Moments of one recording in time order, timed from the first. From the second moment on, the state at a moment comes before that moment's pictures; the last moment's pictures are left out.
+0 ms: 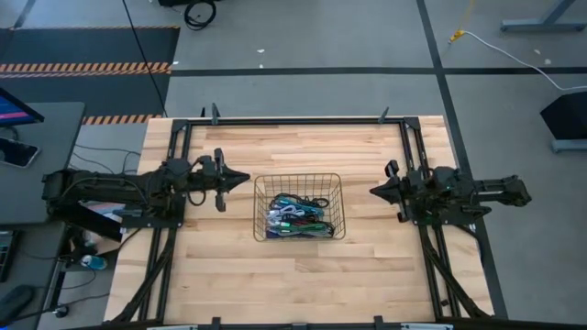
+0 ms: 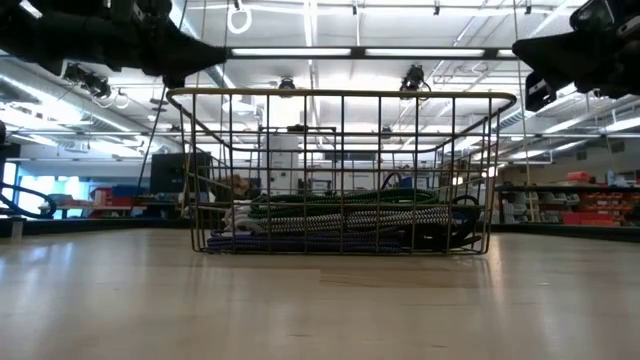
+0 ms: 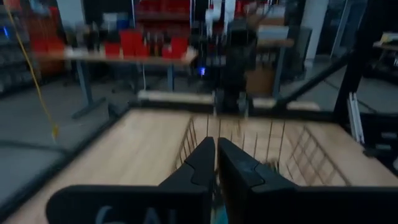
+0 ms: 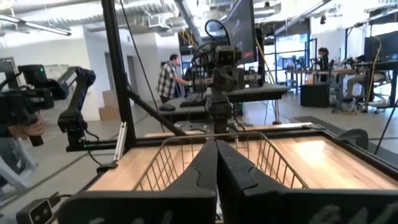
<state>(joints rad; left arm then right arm) 0.11 0.73 0.29 0.45 -0.04 -0.02 0.02 0.01 0.01 0.16 -0.05 0.09</state>
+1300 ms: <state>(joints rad) 0.11 0.12 0.02 0.23 0.02 -0.14 -0.11 0.01 0.04 0.19 -0.08 0.10</state>
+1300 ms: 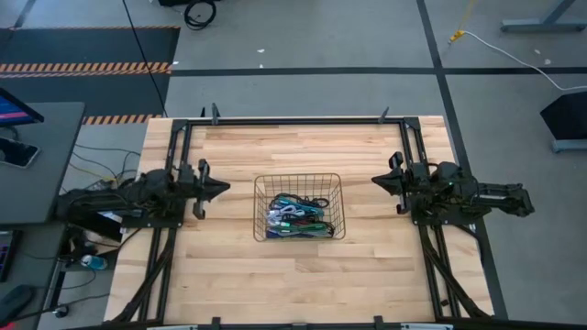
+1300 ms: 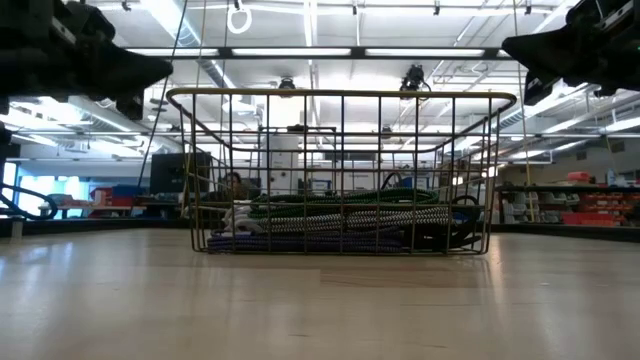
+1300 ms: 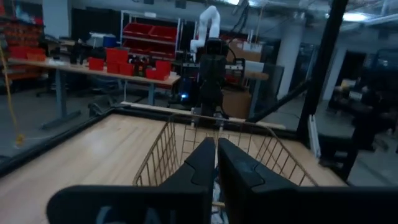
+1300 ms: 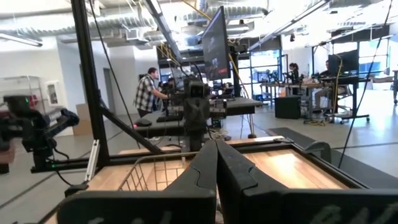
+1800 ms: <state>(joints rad) 0.11 0.12 0.01 0.09 0.01 -0.20 -0.12 0.01 0.04 0.11 -0.08 0.16</state>
